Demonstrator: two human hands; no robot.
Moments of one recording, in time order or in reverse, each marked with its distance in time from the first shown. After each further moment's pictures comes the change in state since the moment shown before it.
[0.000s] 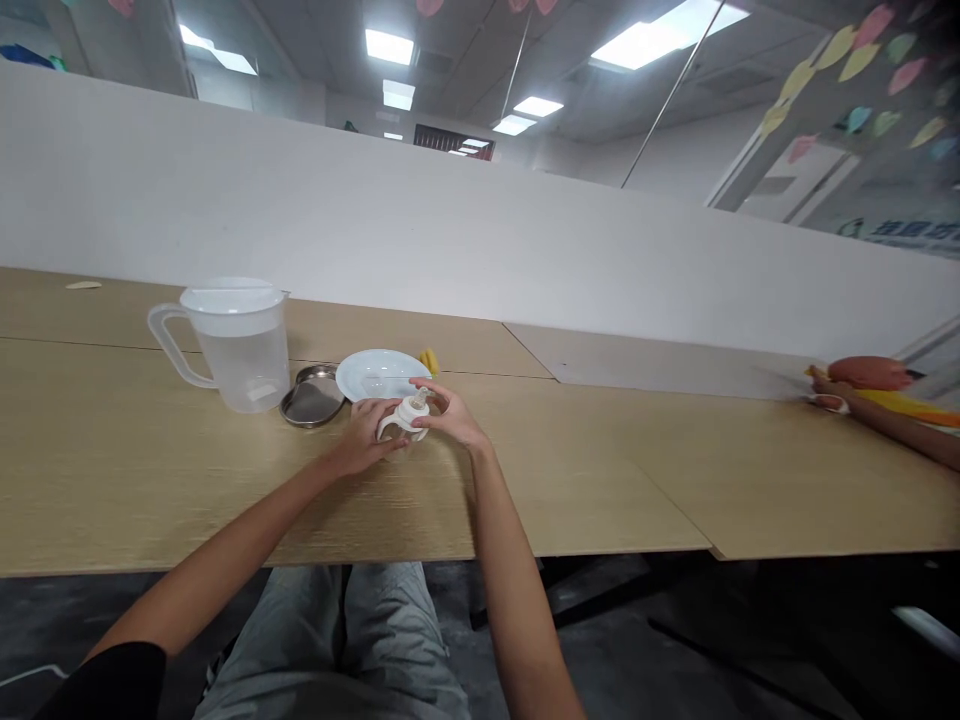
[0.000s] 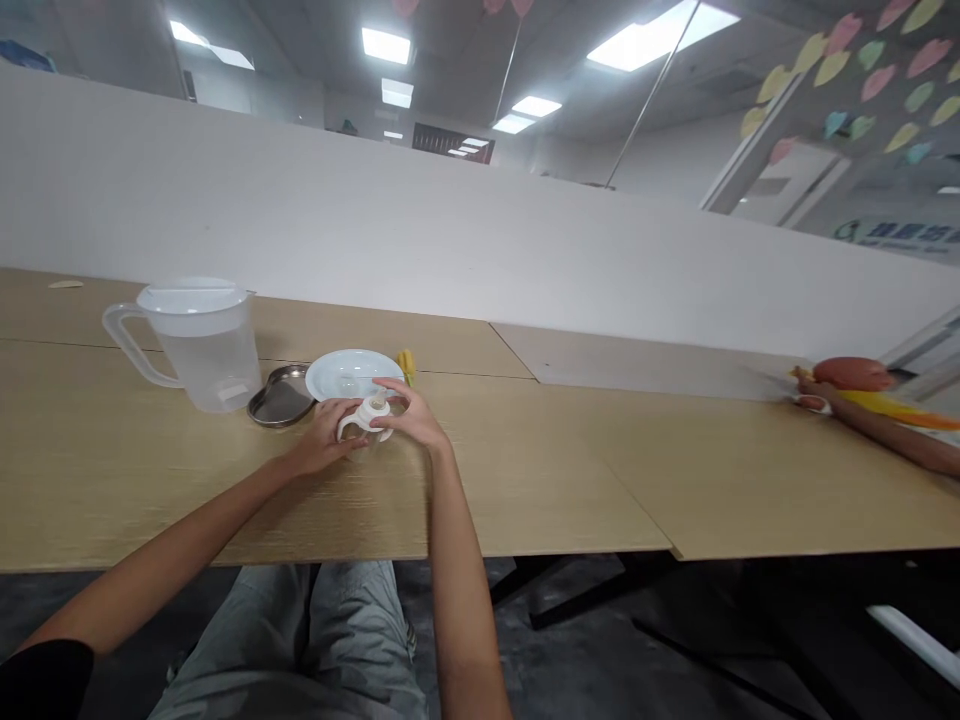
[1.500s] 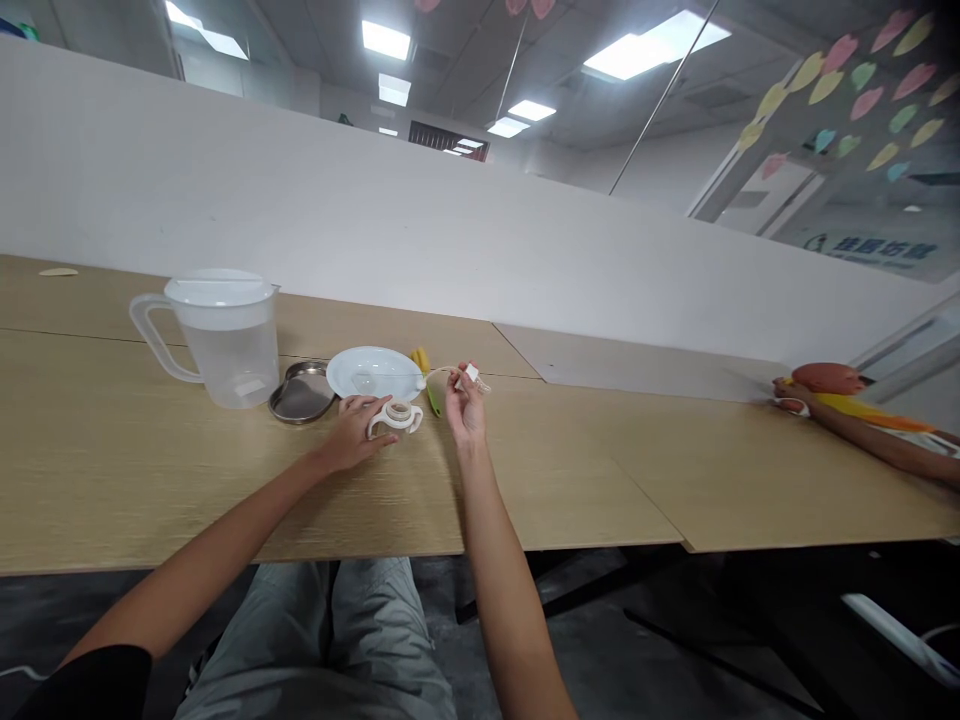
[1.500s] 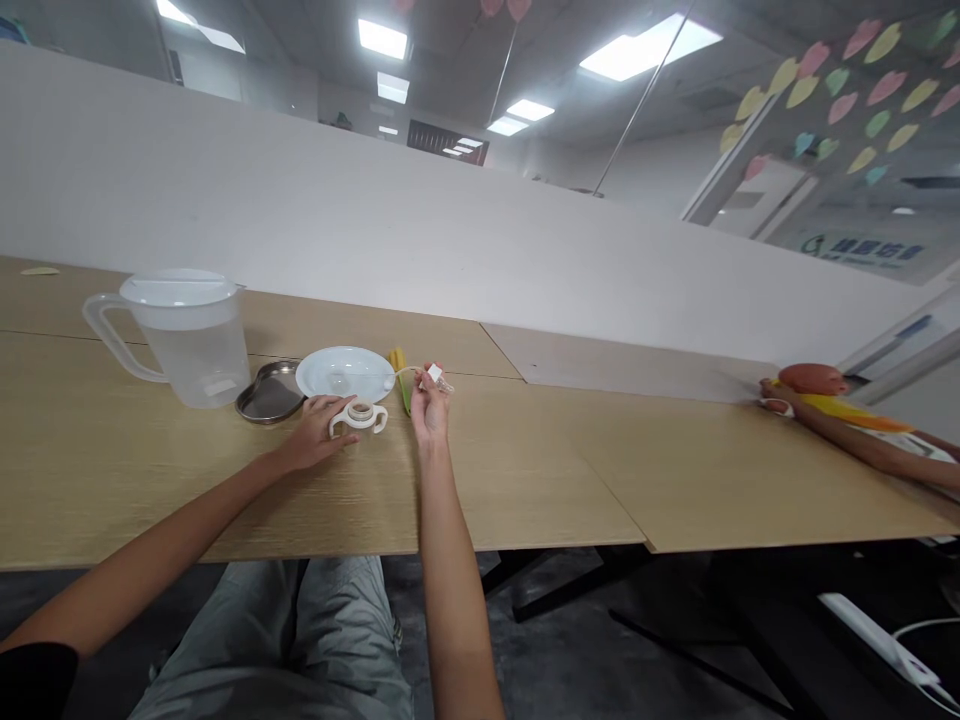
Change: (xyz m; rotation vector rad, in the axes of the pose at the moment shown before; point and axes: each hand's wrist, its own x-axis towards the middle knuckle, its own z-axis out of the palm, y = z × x) left_hand 0.000 -0.006 0.006 0.120 -0.012 -0.005; right_hand 0.010 0.016 -0.015 0.576 0.687 -0.125
